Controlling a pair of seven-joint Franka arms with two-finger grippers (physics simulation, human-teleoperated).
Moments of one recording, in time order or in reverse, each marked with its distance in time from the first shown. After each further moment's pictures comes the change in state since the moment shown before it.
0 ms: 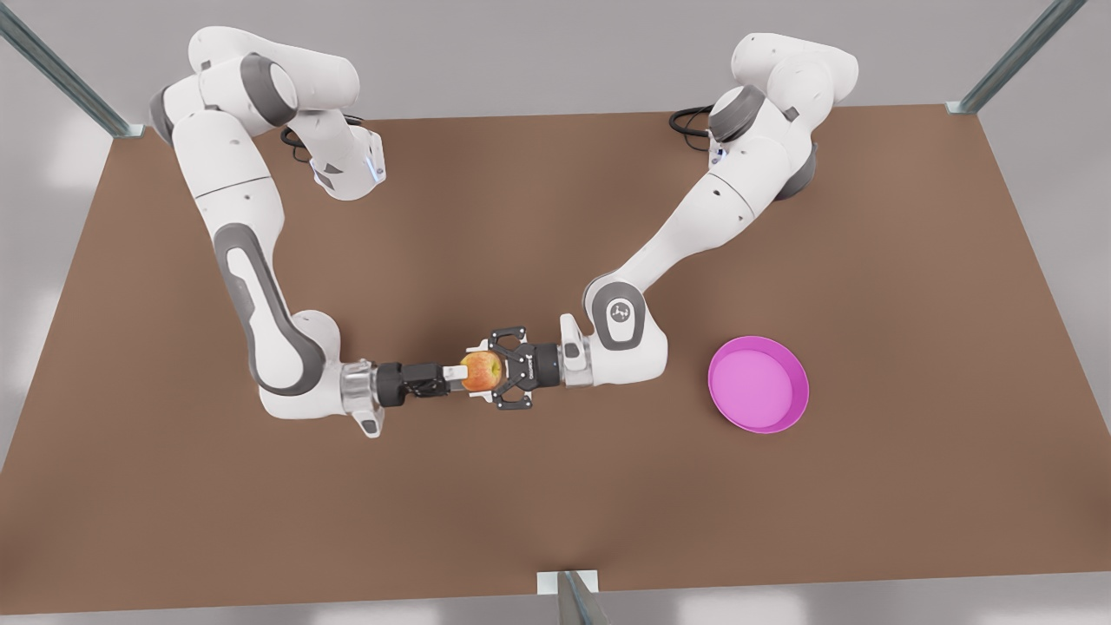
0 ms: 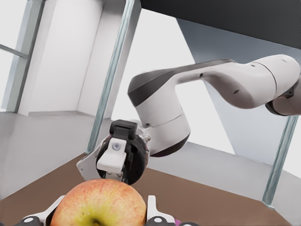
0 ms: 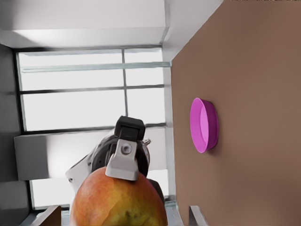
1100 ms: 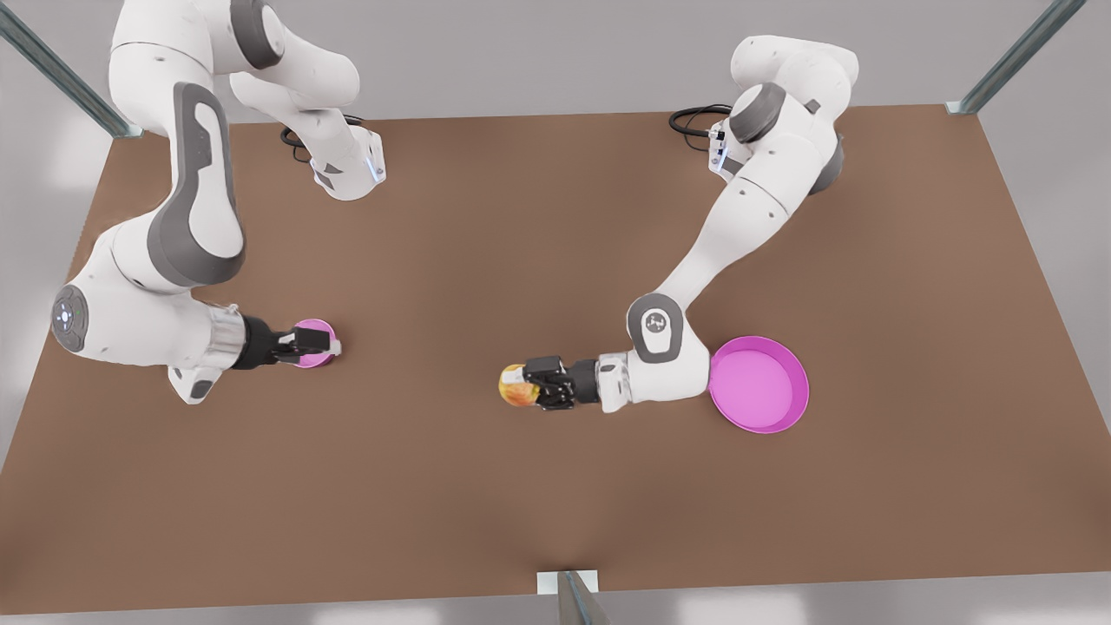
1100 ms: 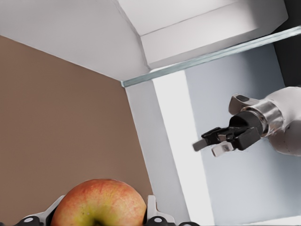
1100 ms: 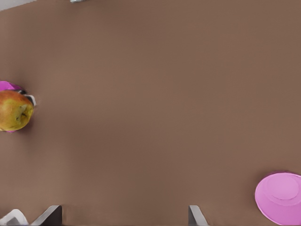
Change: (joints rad) left arm 0.097 -0.061 0.033 -0.071 0.177 -0.065 -1.131; right arm 0.064 -0.277 -0.270 0.216 -0.935 -0.221 0.604
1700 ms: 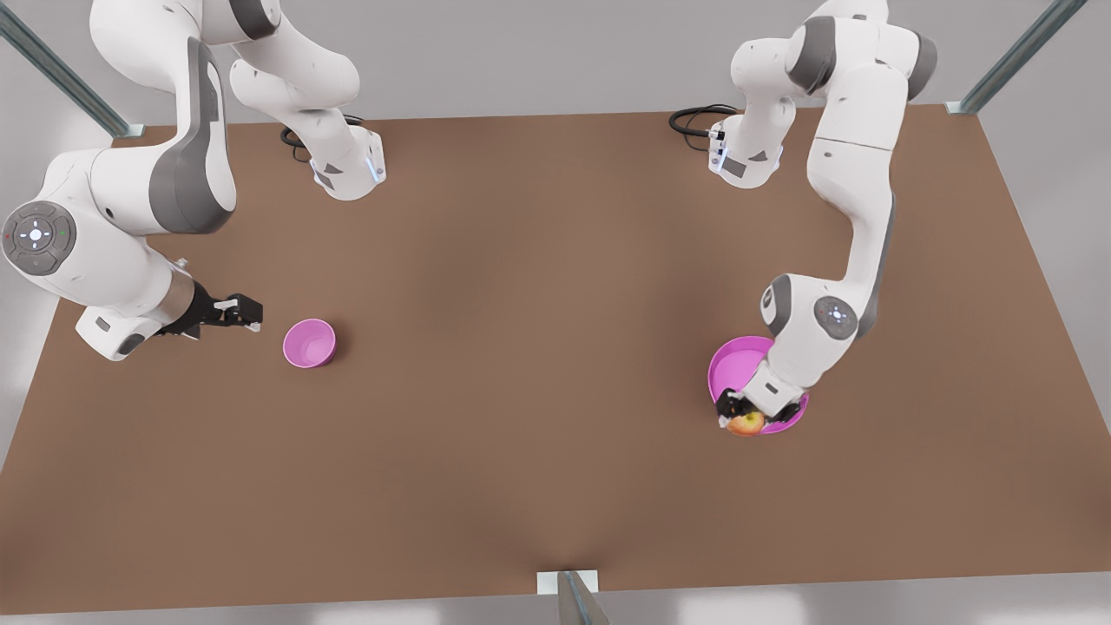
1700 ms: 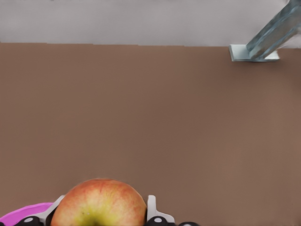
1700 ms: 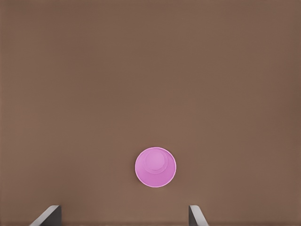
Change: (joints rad) left arm 0.140 -0.474 0.411 -0.637 1.088 0.203 -0.764; right arm -0.004 -0.180 -0.005 -0.006 -0.549 -0.095 -0.036
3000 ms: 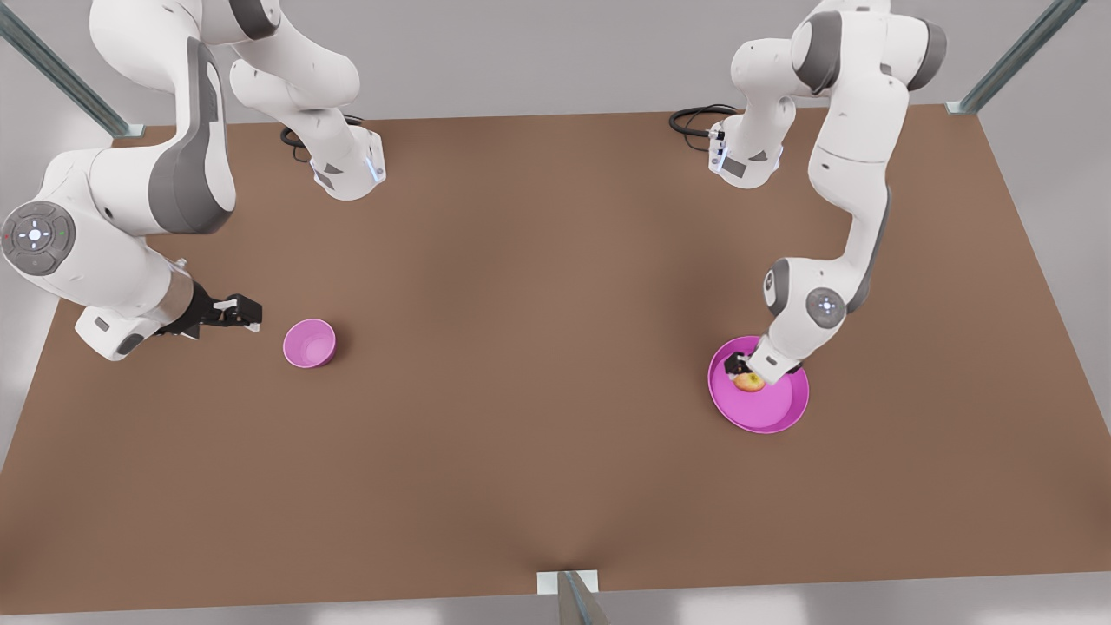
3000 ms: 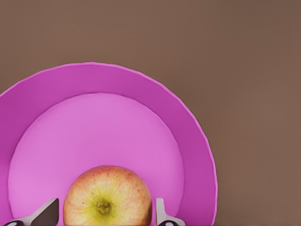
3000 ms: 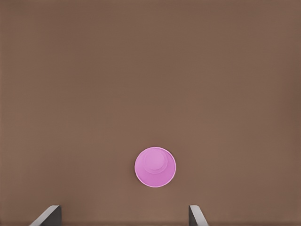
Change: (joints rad) left arm 0.016 -0.033 0.103 -0.395 0.067 0.116 0.001; right arm 0.001 0.000 -0.002 0.000 0.000 0.000 0.004
